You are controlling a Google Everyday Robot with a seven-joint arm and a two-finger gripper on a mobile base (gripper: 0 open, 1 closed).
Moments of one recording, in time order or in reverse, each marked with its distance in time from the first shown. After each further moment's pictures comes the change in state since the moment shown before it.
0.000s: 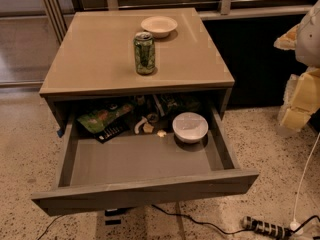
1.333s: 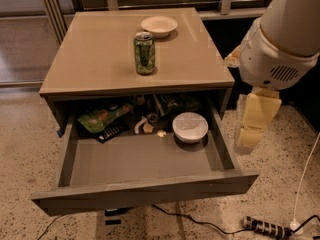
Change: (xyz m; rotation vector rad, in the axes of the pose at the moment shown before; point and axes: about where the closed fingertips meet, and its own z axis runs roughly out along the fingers) arm -0.067 0.041 0.034 -0.104 -0.030 -0.164
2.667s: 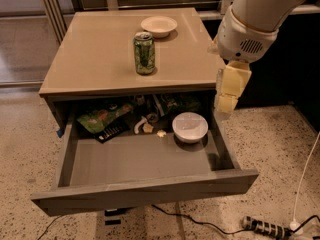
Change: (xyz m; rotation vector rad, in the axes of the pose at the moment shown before) arm -0.013 -0.071 0.028 -0.047 -0.023 0.007
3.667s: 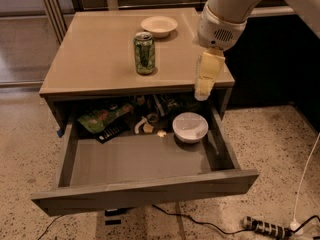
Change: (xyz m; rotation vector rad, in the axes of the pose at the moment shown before) arm -0.027 -0.064 0.030 -0.002 -0.022 -0.003
